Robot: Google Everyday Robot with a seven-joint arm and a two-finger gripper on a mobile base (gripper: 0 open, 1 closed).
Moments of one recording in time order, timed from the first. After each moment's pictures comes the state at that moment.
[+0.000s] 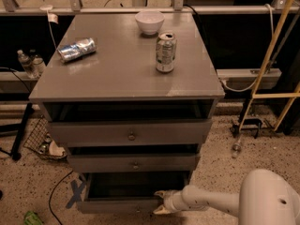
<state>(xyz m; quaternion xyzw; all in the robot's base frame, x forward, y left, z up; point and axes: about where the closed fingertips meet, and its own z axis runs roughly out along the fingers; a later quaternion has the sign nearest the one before) 0.502 -0.044 0.158 -0.66 0.67 0.16 0.31</state>
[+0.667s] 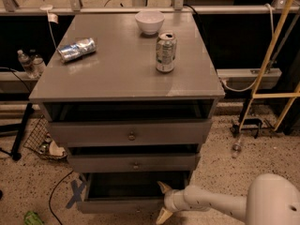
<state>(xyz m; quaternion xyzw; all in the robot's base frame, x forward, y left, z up) 0.503 -0.045 0.170 -0.66 0.66 0.15 0.32</state>
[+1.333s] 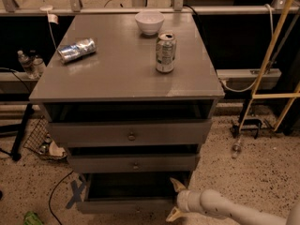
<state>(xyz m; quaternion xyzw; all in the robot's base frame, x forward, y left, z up) 0.501 -0.095 0.223 -0.64 0.66 0.12 0.38</state>
